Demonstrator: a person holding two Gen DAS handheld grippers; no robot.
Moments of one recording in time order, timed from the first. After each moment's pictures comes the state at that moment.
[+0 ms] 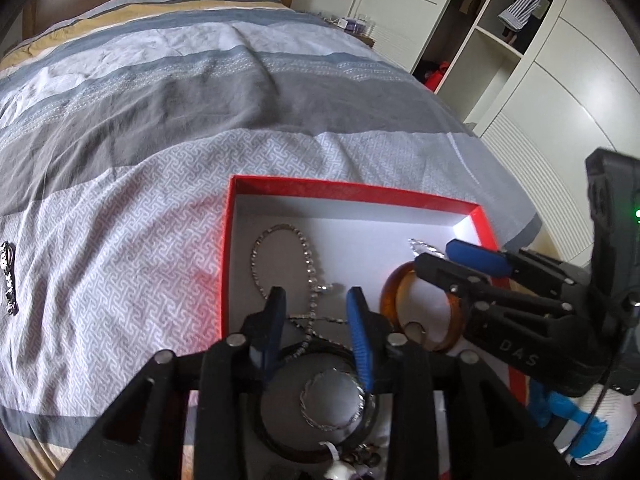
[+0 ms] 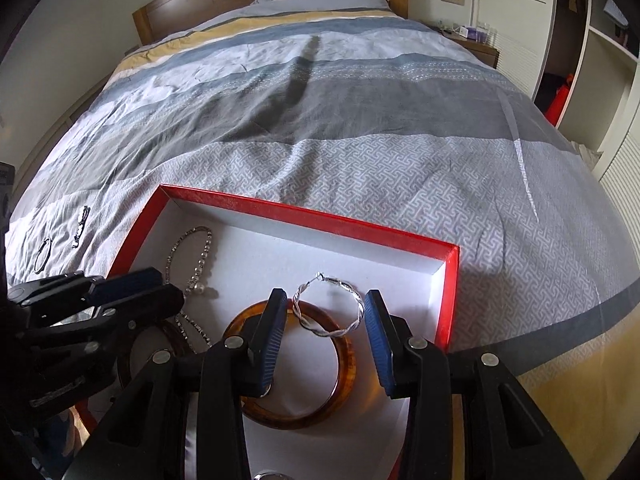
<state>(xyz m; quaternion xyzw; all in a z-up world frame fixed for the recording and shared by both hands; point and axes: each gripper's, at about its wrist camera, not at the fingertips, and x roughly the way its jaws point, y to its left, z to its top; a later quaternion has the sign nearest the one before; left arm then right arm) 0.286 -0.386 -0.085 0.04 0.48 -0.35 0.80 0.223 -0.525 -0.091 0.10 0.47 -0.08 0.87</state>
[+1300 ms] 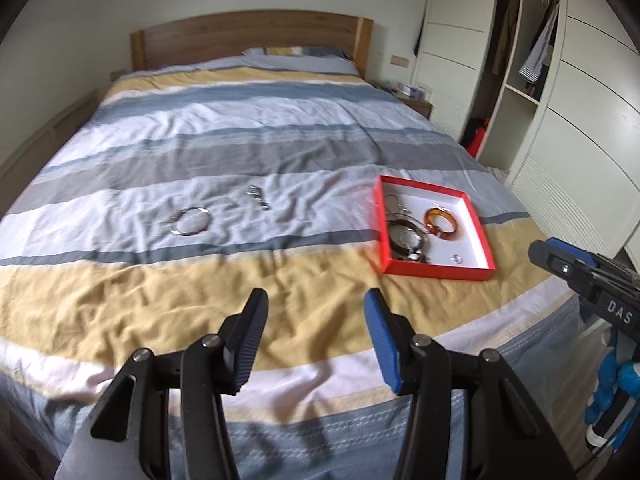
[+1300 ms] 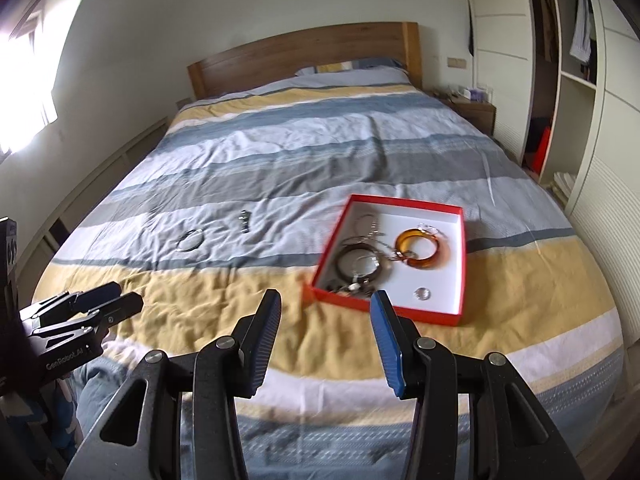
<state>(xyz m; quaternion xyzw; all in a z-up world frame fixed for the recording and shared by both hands) 0.061 -0.114 0.065 0.04 0.38 -0.21 0.90 -0.009 -0.326 0.073 0.10 0.36 -0.06 0.93</state>
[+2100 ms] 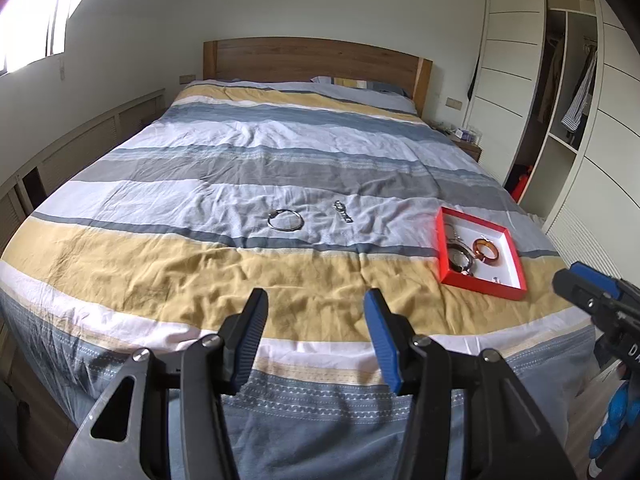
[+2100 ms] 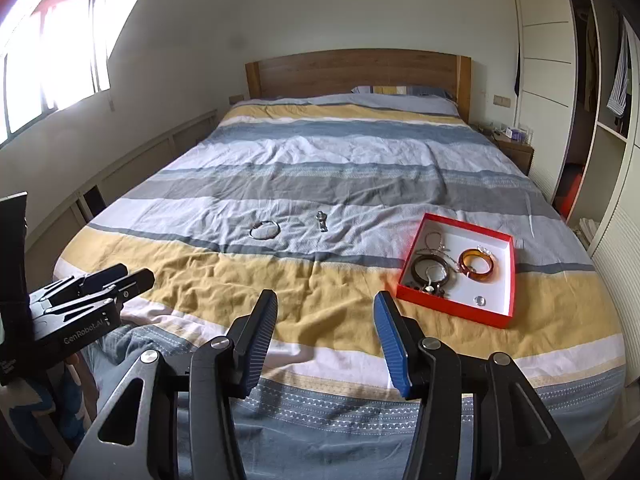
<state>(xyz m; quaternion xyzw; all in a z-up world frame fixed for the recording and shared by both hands) 0.009 -0.004 0.085 0.00 0.34 -0.12 0.93 -0.048 -0.220 0.104 0.05 0.32 0.00 0.95</state>
